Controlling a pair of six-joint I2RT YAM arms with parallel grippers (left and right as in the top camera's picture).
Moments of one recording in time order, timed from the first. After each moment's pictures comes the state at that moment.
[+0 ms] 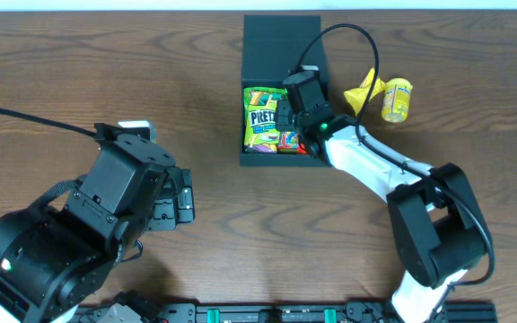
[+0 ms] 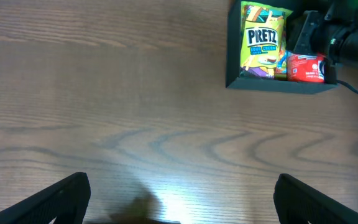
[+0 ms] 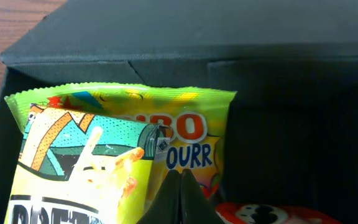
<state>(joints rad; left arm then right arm) -0.64 1.13 1.71 -1.62 -0.29 -0.59 0.48 1.91 1.18 -0.10 0.14 0.46</state>
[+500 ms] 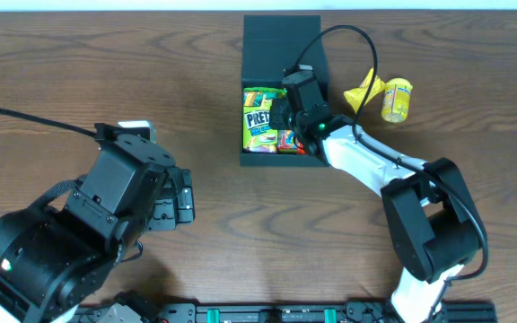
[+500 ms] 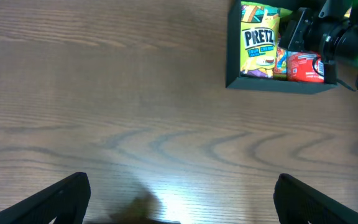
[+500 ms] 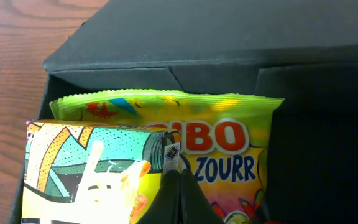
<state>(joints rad) -0.64 1.13 1.71 -1.62 -0.29 -0.59 0.48 1.93 1.18 -0.03 0.04 0.50</state>
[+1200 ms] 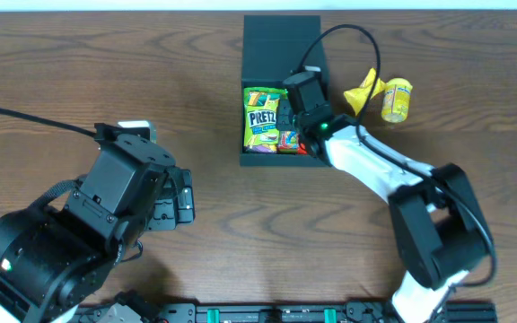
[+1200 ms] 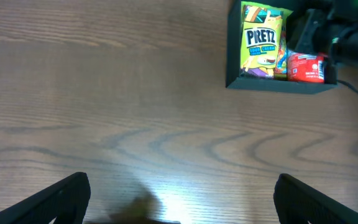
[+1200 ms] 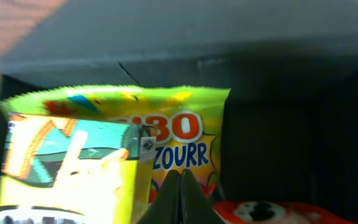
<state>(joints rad) -0.64 1.13 1.71 -1.62 -0.29 -0.59 0.48 1.88 1.18 -0.13 0.16 0.50</state>
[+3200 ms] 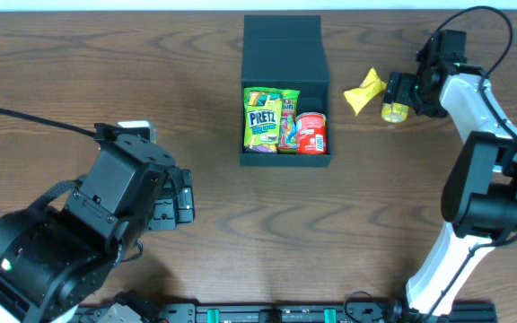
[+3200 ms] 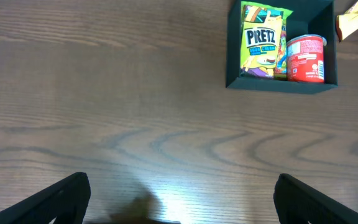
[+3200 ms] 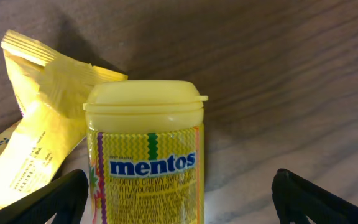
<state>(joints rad) -0.64 1.13 1.71 -1.62 -0.29 -0.59 -0.15 2.11 1.56 -0.63 -0.04 0.16</state>
